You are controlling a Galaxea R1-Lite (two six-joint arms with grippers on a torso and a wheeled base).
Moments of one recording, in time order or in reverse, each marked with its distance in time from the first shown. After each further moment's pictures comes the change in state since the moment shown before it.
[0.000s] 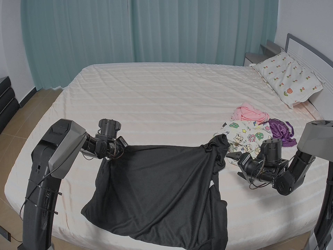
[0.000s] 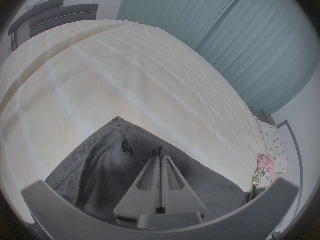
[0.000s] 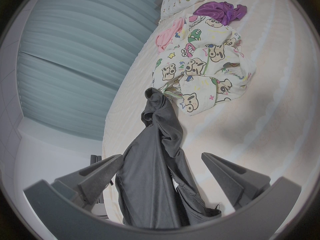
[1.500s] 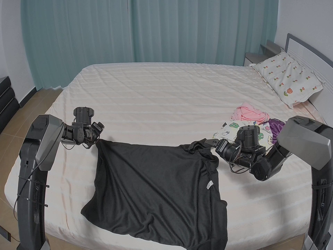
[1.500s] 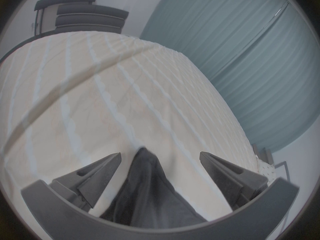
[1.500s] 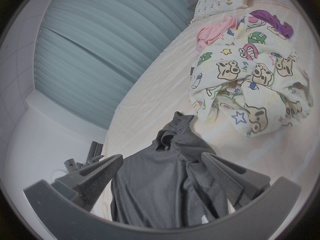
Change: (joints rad) left arm 0.195 -0.001 -0.160 0.073 -0.015 -0.090; right arm 0.080 0.161 -0.406 0.145 -0.027 -0.168
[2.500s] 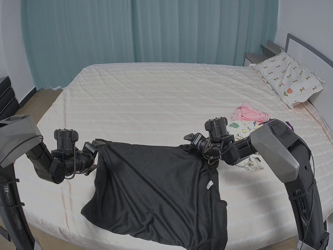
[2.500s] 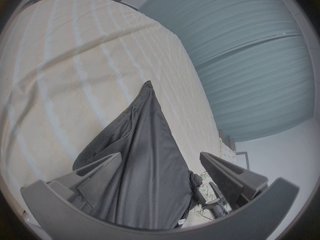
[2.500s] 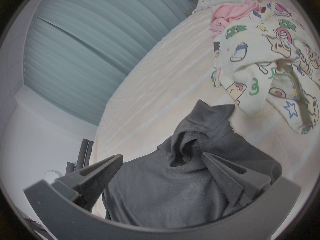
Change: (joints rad) left arm -0.051 -0.467 1.098 -0.704 -0.291 -0.203; right arm 0.092 0.266 -0.664 0.493 -0.092 0.033
